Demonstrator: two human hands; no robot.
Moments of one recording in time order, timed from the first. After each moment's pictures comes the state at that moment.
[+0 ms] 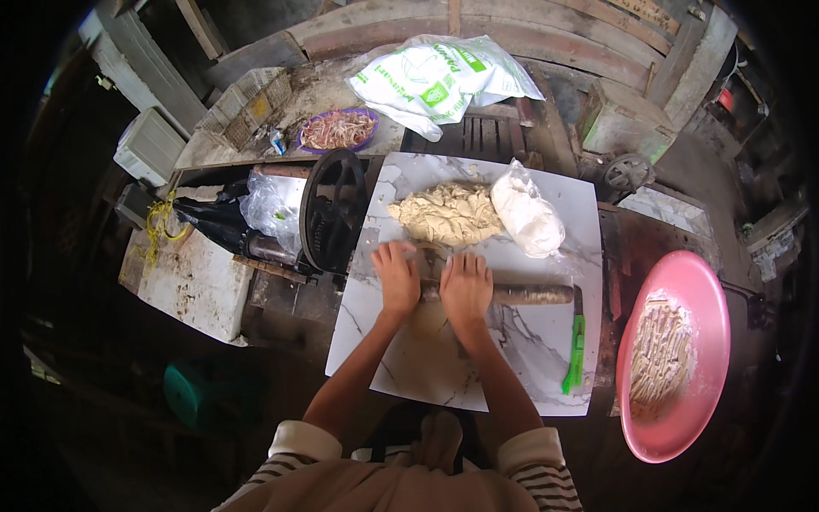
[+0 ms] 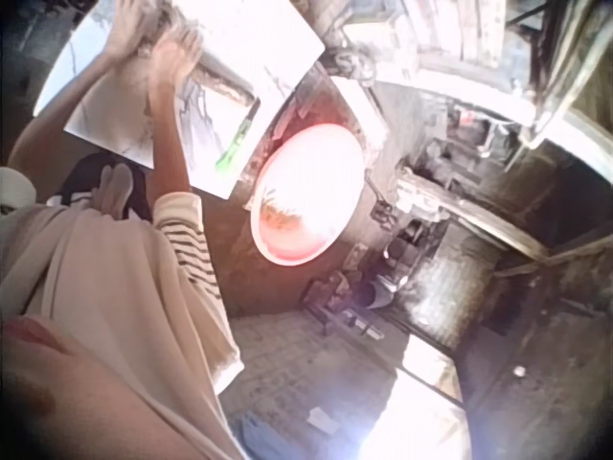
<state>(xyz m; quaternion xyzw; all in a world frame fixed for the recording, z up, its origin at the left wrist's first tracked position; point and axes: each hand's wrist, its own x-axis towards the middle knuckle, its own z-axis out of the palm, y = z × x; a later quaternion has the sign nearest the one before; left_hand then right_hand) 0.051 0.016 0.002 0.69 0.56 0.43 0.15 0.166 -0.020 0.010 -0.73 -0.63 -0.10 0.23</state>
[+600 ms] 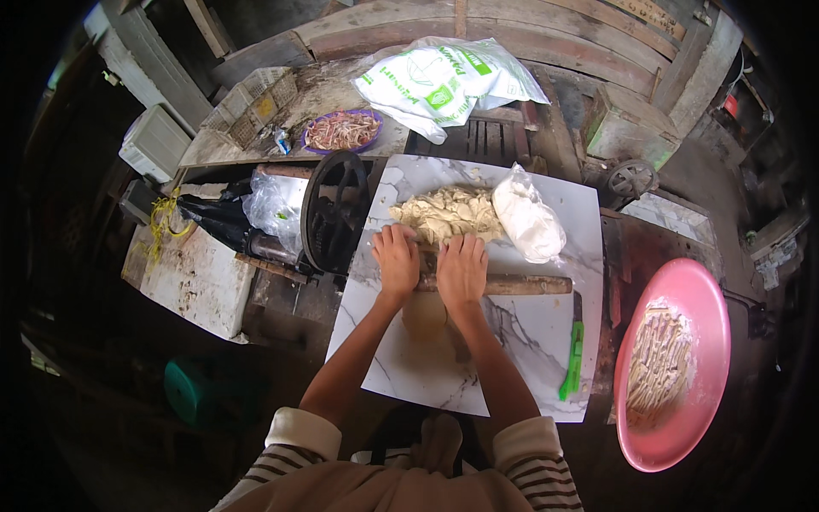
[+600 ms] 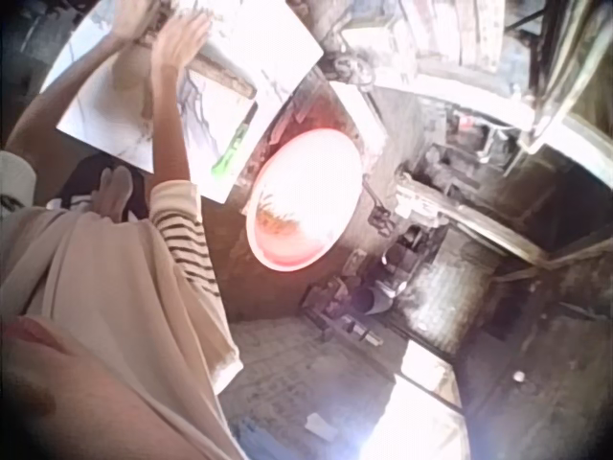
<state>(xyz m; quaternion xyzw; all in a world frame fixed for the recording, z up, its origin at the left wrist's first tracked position) 0.057 0.045 0.006 0.70 0.59 0.38 0.11 0.166 0.008 0.017 -0.73 -0.63 -0.13 0.24</state>
